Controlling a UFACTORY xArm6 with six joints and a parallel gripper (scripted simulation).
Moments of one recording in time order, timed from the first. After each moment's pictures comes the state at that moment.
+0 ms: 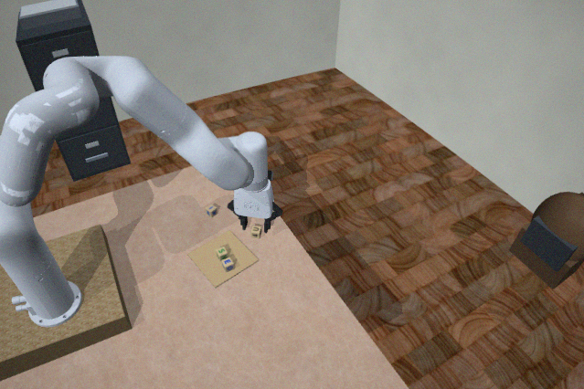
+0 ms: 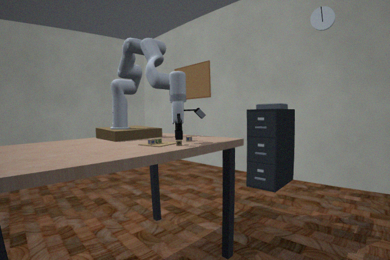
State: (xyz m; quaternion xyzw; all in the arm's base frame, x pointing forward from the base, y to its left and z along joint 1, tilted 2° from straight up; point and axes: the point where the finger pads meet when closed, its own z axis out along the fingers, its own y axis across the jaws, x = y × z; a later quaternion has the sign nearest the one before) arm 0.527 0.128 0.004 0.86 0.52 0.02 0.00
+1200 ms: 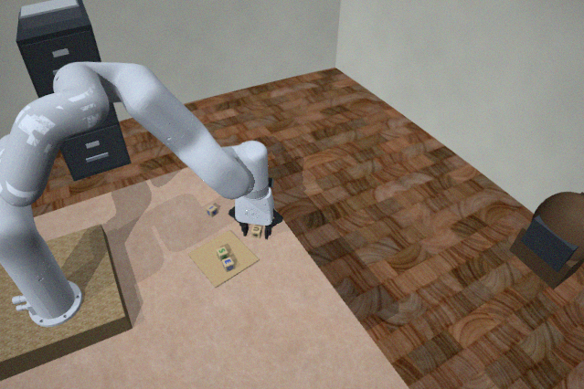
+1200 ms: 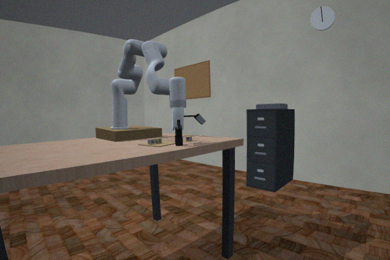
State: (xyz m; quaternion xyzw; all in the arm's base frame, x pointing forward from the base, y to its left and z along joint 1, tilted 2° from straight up) arm 0.528 0.129 -0.022 0.86 0.52 0.02 0.00
